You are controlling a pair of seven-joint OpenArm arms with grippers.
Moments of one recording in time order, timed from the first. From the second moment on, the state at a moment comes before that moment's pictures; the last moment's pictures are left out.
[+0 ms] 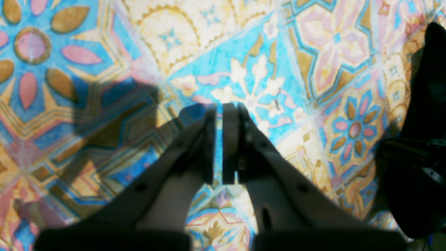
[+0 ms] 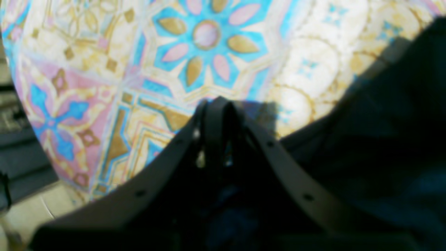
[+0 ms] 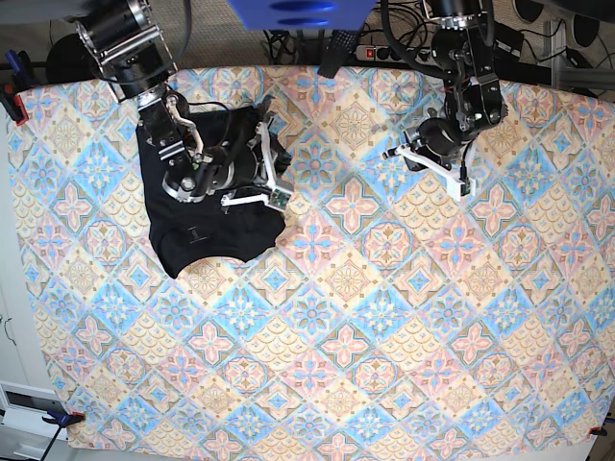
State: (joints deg) left arm 16.3 2.0 -15.8 93.1 -21.6 -6.6 51.1; right arm 3.7 13.2 -22.5 73.8 9.9 42.6 -43.7
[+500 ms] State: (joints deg) left arm 16.3 2.0 -15.8 93.1 -21.6 -6.6 51.1; right arm 3.9 19.2 -12.6 73.5 8.4 41.7 -44.0
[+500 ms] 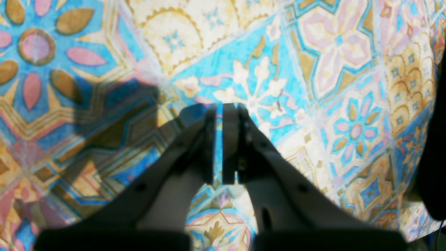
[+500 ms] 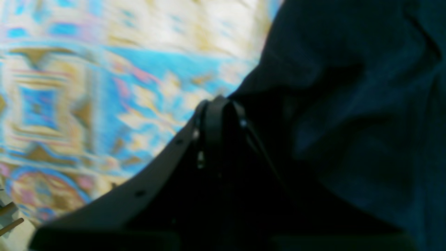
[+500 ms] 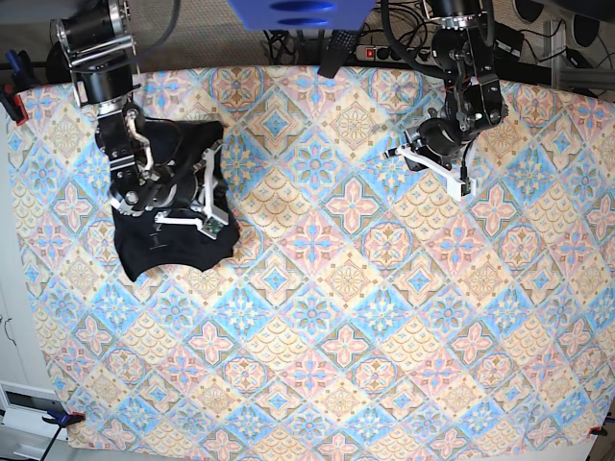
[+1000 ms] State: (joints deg) left arm 16.4 1.5 -15.8 93.1 -25.0 -6.6 51.1; right arm 4.2 20.7 -12.6 77.3 6.7 41.6 -46.5
